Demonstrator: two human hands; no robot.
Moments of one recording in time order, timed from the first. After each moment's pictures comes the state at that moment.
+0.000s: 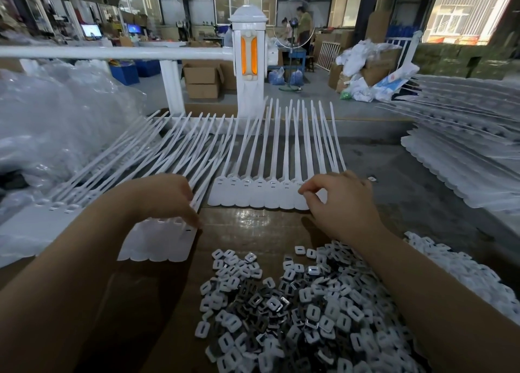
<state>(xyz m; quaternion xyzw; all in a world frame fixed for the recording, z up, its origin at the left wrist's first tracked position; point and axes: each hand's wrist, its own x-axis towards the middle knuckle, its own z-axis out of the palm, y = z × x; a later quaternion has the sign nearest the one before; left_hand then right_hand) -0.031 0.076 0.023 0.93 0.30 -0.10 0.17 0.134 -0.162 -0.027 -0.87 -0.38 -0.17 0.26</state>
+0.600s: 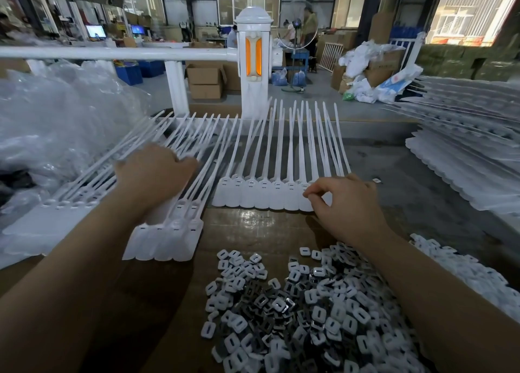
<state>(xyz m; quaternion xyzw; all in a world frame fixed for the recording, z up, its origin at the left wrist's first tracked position) -0.026 0.081 0.025 0.90 0.40 0.17 0.04 0.137 -0.161 -0.031 -0.87 -0.39 -0.17 0.26</state>
